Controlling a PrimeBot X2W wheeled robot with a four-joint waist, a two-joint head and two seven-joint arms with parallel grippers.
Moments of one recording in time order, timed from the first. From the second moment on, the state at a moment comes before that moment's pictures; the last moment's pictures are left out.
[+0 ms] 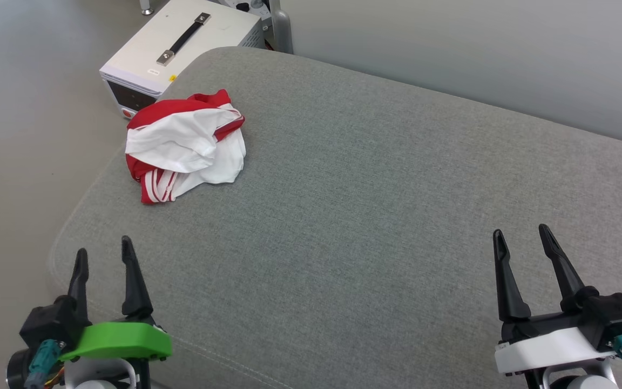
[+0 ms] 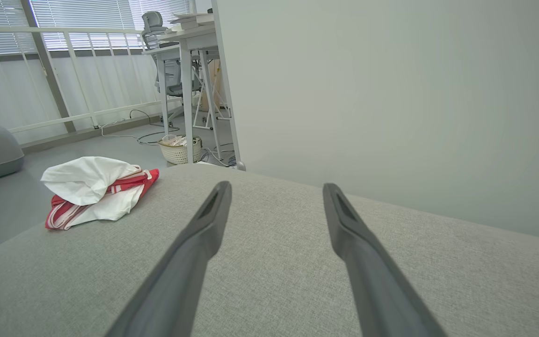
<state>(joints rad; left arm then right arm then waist) 0.02 0.05 0.11 0.05 -0.23 0.04 -0.26 0.06 -0.05 0.03 -0.10 0.09 0.13 -0.25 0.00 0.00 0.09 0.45</state>
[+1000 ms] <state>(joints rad) -0.82 0.52 0.02 0.50 -0.69 -0.13 0.14 -0.14 -0.17 0.01 -0.28 -0.02 0.13 -0.25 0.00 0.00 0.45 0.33</state>
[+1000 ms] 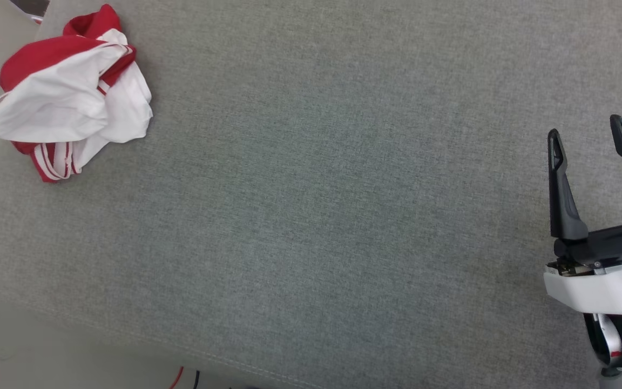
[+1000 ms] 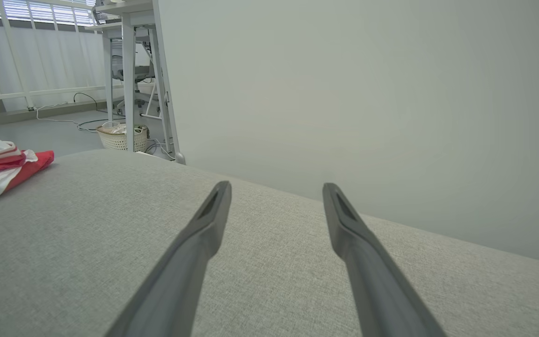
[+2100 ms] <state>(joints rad) -1.04 0.63 -0.27 0.87 -0.88 -0.13 0.71 -0.21 -0.21 -0.02 -0.33 -0.03 0.13 -0.25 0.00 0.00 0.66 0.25</state>
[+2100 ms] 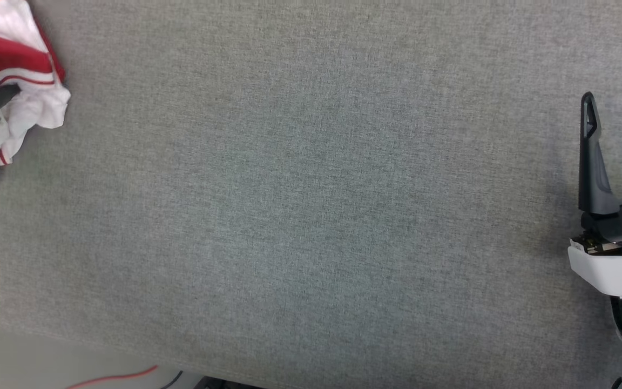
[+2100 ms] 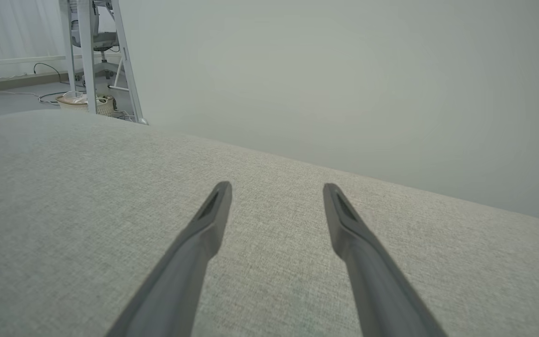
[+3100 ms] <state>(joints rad) -1.27 0.60 -0.88 0.23 -0.88 -0.13 0.69 -0.14 -0.06 -0.02 -0.26 0.03 0.13 -0.25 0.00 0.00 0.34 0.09</state>
